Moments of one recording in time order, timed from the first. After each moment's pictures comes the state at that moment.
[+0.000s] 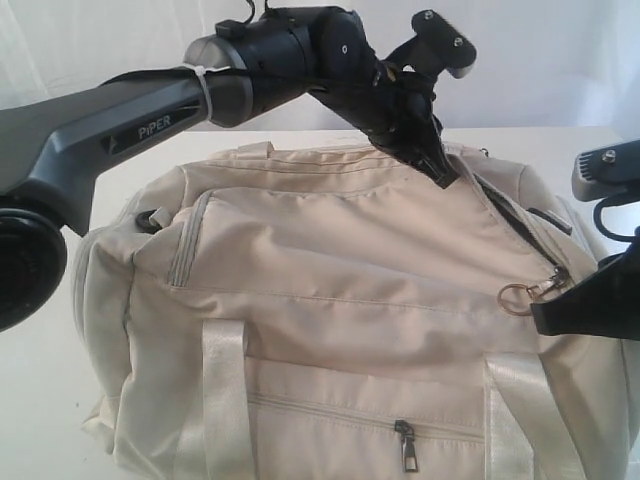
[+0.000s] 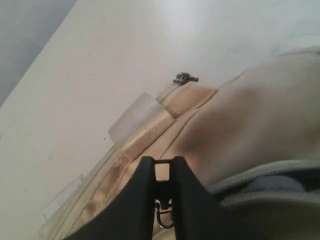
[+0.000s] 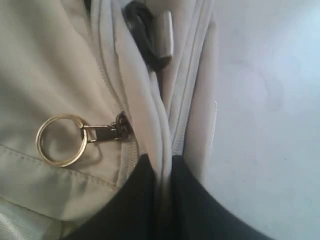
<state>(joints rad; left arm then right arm) -0.62 2.28 -2.21 -0.22 0.72 0.57 0.35 0.99 -0.63 -0.51 0.73 0.56</state>
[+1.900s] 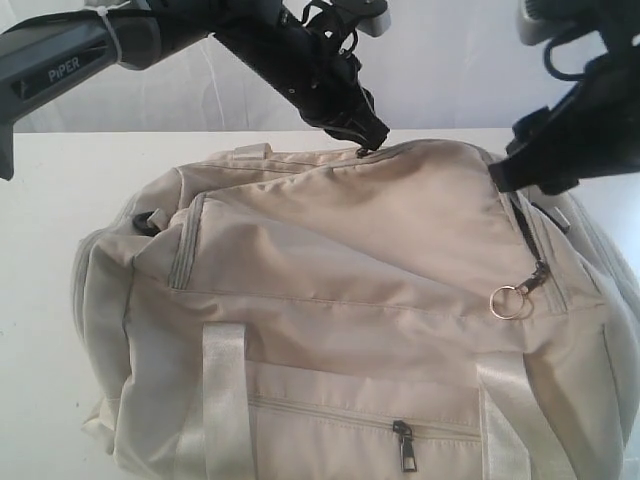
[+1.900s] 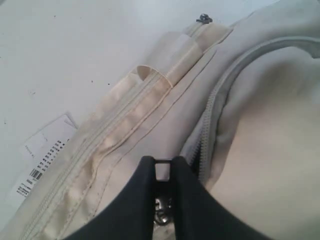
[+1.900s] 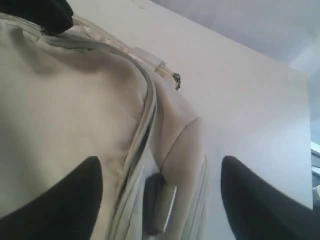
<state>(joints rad) -0.45 2.21 -2.21 -0.50 1.01 0.67 0.34 1.16 -0.99 -0.50 0.69 0.26</state>
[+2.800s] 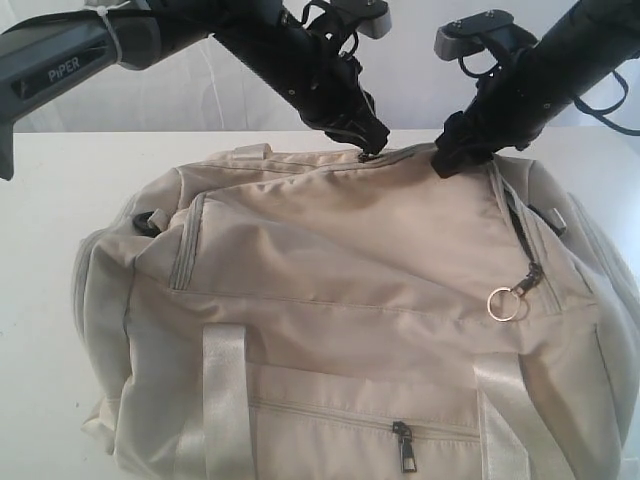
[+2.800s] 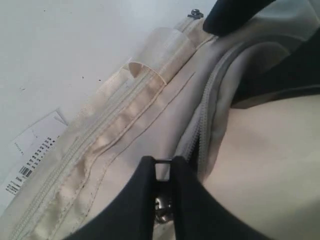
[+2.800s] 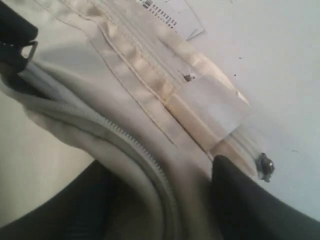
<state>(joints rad) -0.45 2.21 -2.21 -0.51 1.04 0.67 -0.01 1.84 -1.54 0.38 0.91 -0.70</state>
